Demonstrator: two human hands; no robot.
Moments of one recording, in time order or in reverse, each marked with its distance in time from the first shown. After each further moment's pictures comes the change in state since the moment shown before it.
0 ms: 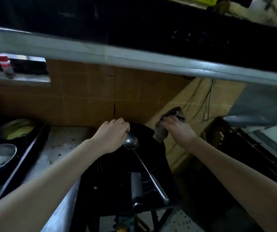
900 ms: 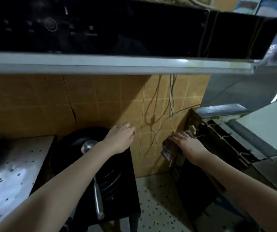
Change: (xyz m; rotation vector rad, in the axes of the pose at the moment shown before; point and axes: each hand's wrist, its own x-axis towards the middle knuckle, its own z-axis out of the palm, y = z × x) left_hand 0.160 0.204 0.083 0.058 -0.205 0.018; right_hand -0.145 0.219 0.087 0.177 -0.122 0.085
